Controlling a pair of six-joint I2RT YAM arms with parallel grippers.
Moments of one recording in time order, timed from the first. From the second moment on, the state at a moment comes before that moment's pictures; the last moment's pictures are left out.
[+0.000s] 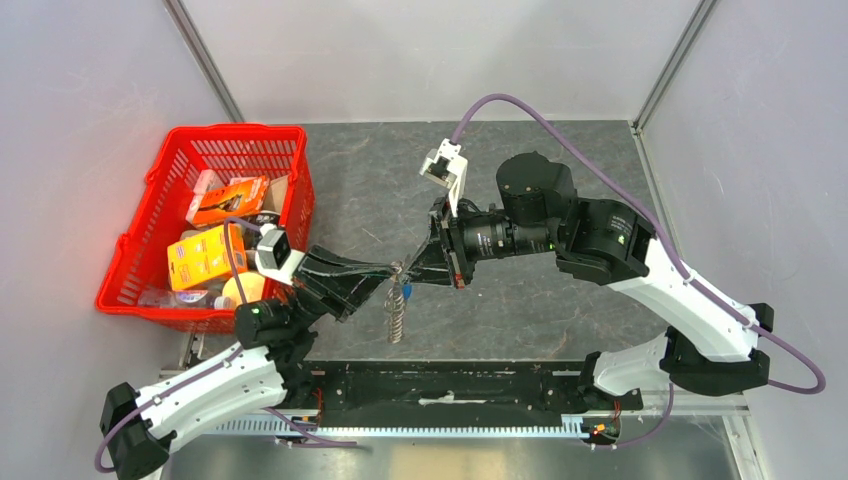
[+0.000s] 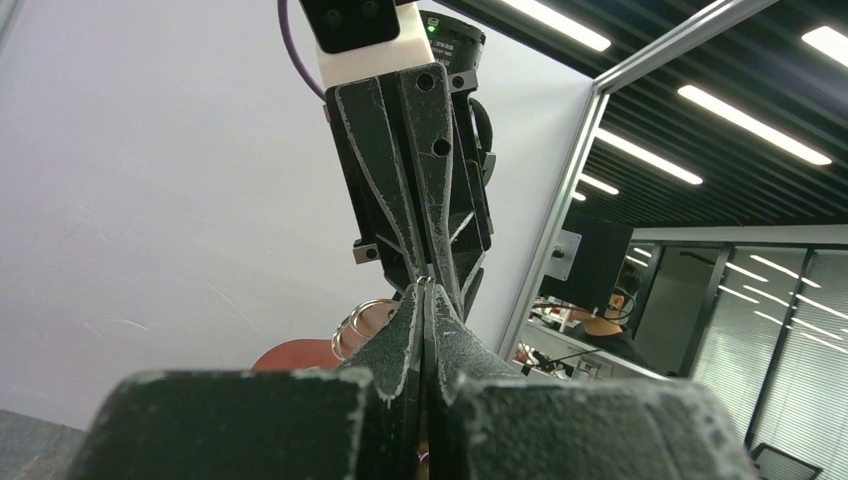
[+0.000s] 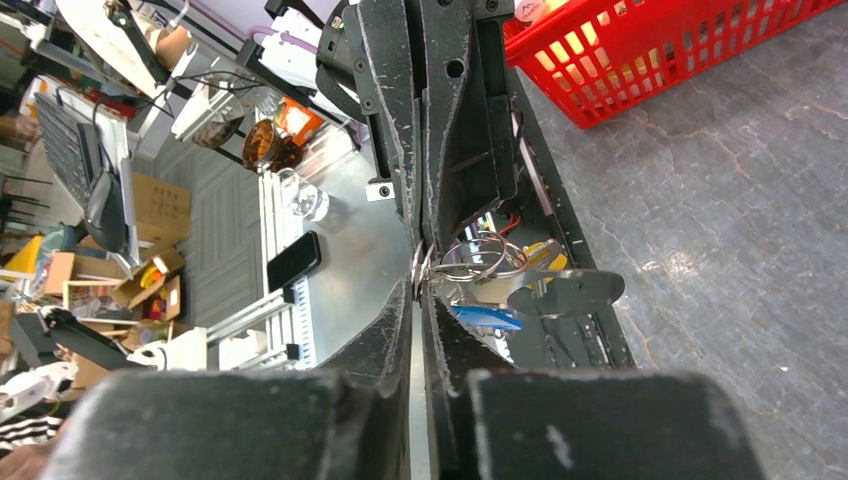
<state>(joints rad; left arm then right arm) -0.91 0.65 0.39 1.15 0.27 -0.87 1.13 1.36 1.87 -0.82 -0.39 0.48</state>
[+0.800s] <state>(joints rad) -0.90 0.63 0.47 0.94 0.44 -0.84 1.13 1.36 1.94 -0.99 -0.42 0.36</state>
